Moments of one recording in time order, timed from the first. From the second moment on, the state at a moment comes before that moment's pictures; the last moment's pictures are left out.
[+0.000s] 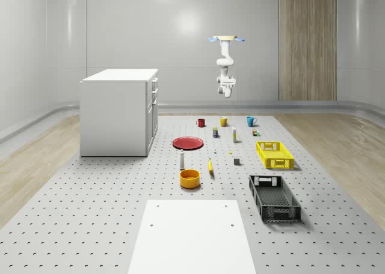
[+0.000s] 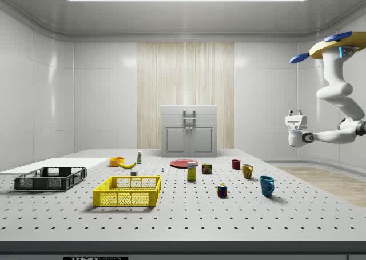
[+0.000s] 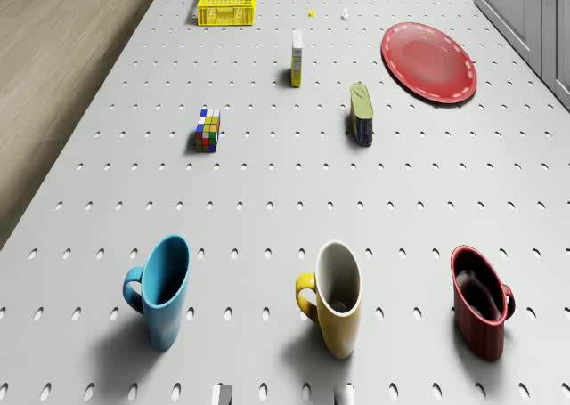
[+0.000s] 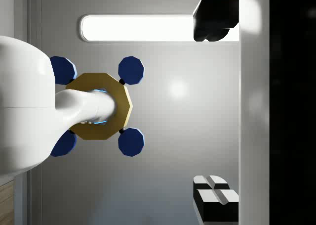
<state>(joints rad) 0.00 -0.79 0.00 -2.34 0.00 1.55 0.79</state>
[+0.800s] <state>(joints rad) -0.01 -0.71 0.00 -2.07 0.00 1.37 0.78</state>
